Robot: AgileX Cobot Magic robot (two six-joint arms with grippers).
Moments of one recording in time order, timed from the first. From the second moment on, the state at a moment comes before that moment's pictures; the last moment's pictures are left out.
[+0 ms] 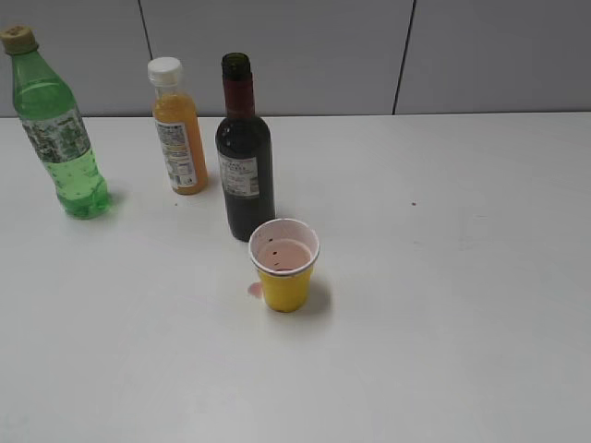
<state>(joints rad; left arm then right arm) -0.03 -0.01 -0.51 0.11 1.06 -0.03 0.21 0.24 -0.74 -0.01 1.12 -0.18</state>
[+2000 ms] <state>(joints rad) -0.03 -0.01 -0.51 0.11 1.06 -0.03 -0.04 0.02 -0.42 0.07 0.95 -0.07</state>
